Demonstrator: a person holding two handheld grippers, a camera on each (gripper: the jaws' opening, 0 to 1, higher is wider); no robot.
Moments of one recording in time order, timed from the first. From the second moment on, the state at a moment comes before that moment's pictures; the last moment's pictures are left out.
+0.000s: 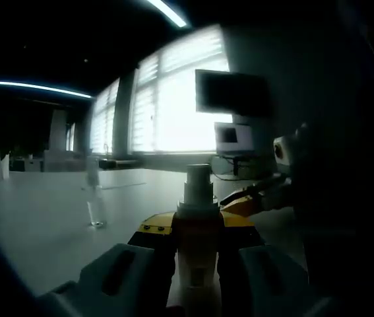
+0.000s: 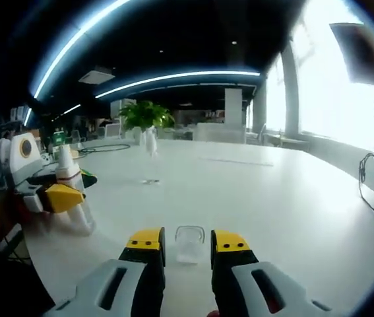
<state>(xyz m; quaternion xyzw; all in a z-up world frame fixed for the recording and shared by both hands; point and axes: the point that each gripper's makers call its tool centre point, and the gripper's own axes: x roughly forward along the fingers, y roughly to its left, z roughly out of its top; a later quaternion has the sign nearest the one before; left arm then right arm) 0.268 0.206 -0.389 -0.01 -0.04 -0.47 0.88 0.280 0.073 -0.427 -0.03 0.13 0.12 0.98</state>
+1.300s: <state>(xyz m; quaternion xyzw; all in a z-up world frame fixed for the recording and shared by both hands) 0.268 0.206 -0.389 -0.01 -0.04 -0.47 0.88 0.283 0.074 -0.445 -0.05 0.13 0.12 0.98</state>
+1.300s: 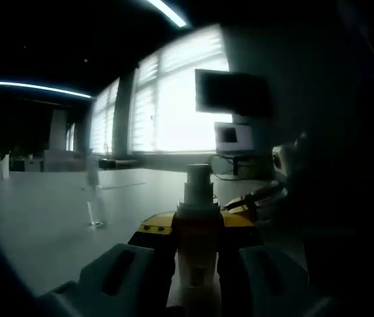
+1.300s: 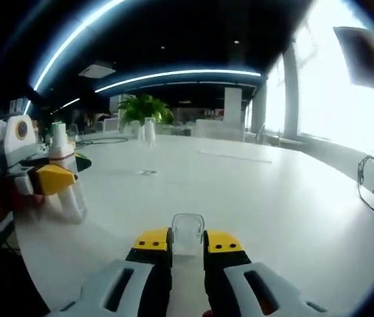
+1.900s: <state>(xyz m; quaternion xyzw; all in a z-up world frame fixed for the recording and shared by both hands) 0.269 0.207 -0.390 -0.01 -0.04 -0.47 0.88 0.285 0.076 -0.443 -0.05 0.13 0.12 0.98</state>
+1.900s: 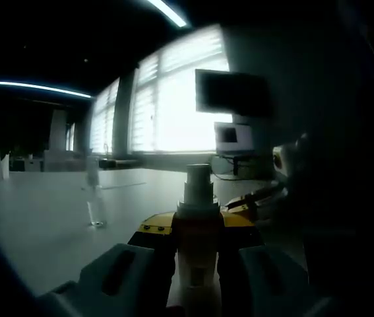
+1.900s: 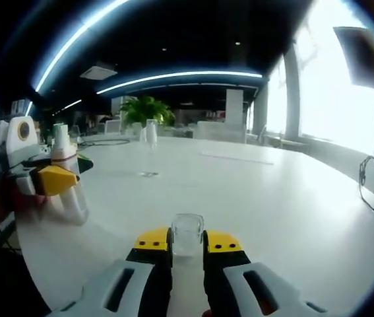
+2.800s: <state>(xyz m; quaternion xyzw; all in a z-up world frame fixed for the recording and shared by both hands) 0.269 0.206 -0.390 -0.01 -0.04 -0.47 0.88 0.276 0.092 -0.400 -0.01 0.07 0.15 0.99</state>
